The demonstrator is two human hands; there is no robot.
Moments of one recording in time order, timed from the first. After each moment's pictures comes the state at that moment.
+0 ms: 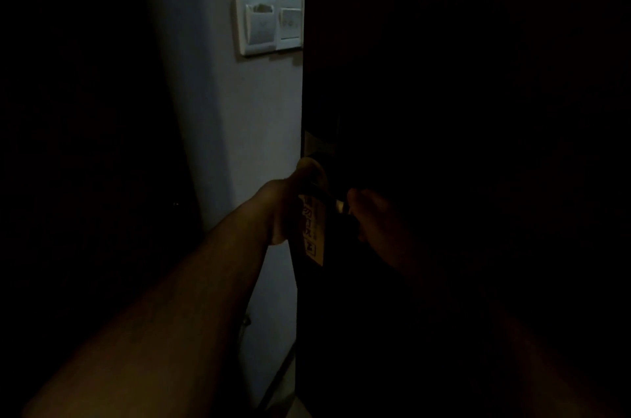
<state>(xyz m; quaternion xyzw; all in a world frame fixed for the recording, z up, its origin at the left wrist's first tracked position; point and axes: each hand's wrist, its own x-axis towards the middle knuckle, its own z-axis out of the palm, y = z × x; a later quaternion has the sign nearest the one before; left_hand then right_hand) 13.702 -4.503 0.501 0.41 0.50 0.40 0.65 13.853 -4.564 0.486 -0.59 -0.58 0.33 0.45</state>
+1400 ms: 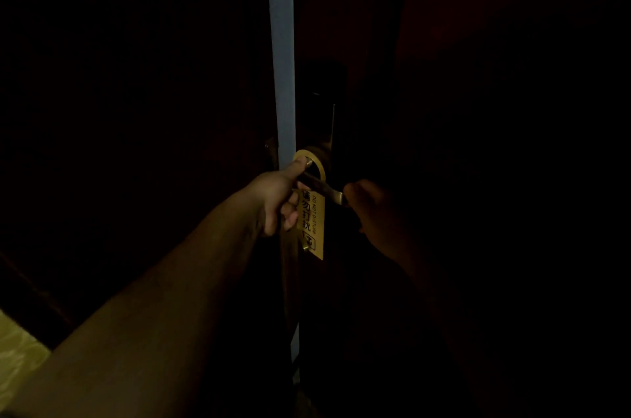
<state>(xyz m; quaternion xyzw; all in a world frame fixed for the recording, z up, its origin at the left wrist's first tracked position) 13.602 -4.618 0.496 0.40 0.56 0.36 0.63 13.781 -4.642 0.460 -0.52 -0.70 0.28 0.41</state>
